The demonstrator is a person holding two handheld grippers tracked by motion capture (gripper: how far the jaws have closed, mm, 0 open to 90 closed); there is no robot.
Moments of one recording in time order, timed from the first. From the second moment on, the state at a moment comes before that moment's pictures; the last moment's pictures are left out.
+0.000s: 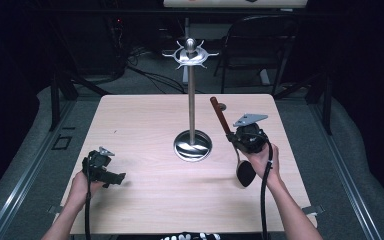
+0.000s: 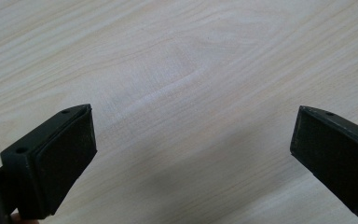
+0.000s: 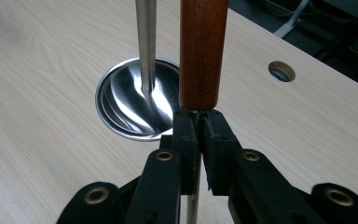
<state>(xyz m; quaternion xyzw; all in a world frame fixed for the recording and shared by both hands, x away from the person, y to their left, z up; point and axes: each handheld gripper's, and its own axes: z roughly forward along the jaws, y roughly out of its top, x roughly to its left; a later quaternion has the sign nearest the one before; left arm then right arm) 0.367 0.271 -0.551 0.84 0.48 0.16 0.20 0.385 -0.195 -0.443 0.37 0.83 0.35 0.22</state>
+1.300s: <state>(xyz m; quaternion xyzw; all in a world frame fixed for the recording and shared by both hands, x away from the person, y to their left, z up) 0.369 0.269 -0.552 0.84 0.48 0.16 0.20 0.408 -0.175 -0.414 0.36 0.80 0.41 0.25</state>
